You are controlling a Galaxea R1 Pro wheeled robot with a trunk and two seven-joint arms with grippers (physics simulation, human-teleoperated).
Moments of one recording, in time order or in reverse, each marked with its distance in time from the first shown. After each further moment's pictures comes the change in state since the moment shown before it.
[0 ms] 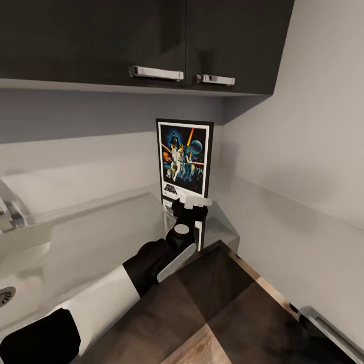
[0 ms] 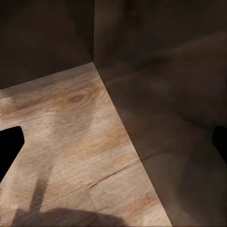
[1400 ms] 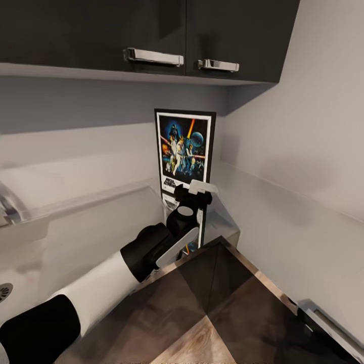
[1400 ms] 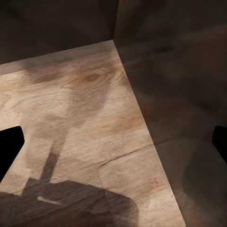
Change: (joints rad) left arm -0.089 0.000 0.011 -0.116 -0.008 0.218 -0.002; right arm 0.000 -0.001 0.086 0.029 -0.001 -0.001 0.004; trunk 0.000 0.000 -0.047
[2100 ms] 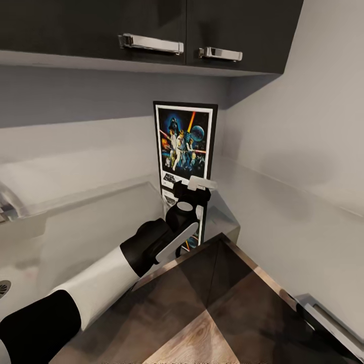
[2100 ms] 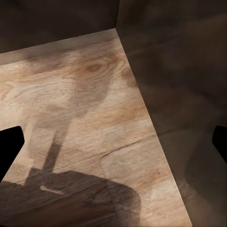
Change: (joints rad) left arm -0.029 0.000 0.007 0.013 0.000 0.018 0.002; right arm 0.000 0.000 0.000 0.001 0.000 0.001 0.000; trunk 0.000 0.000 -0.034
